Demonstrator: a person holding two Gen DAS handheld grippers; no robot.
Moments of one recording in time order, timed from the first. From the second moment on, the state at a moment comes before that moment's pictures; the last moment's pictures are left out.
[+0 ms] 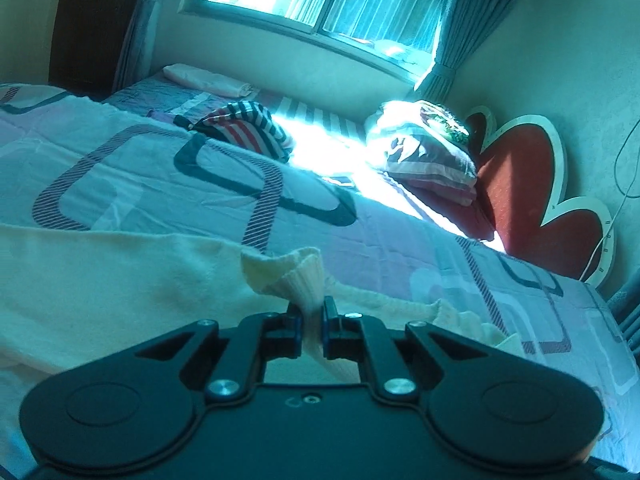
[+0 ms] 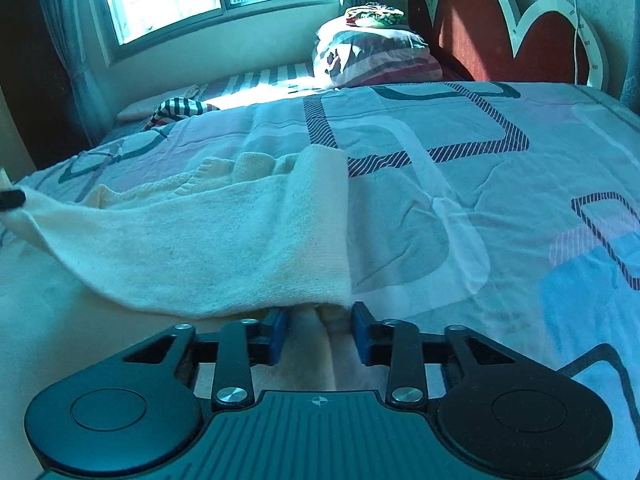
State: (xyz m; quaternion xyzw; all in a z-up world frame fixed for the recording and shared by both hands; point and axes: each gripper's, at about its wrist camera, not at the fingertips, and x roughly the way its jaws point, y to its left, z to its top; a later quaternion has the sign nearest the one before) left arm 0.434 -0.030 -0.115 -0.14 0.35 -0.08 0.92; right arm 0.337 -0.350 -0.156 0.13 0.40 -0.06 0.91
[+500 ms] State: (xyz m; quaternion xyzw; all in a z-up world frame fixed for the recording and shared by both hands) left arm 0.405 0.017 -0.143 -0.17 0.39 -0.05 0.90; right arm 0.308 -0.369 -0.143 0.15 0.39 -0.08 0.90
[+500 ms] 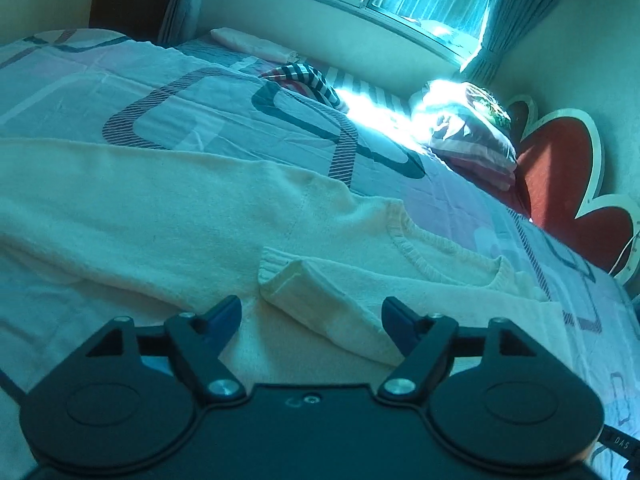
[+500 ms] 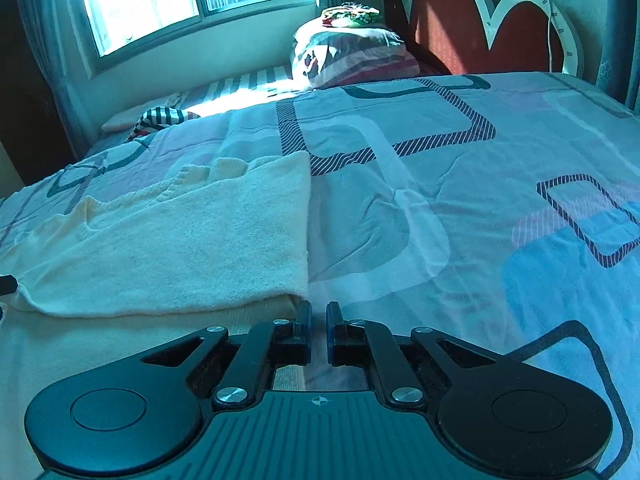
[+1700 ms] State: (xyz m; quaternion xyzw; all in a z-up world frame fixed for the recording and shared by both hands) left arm 0.373 0.070 -0.134 -0.11 0.38 0.04 0.92; right arm 0.351 -0.354 -0.158 0.12 0.41 -0.08 0.90
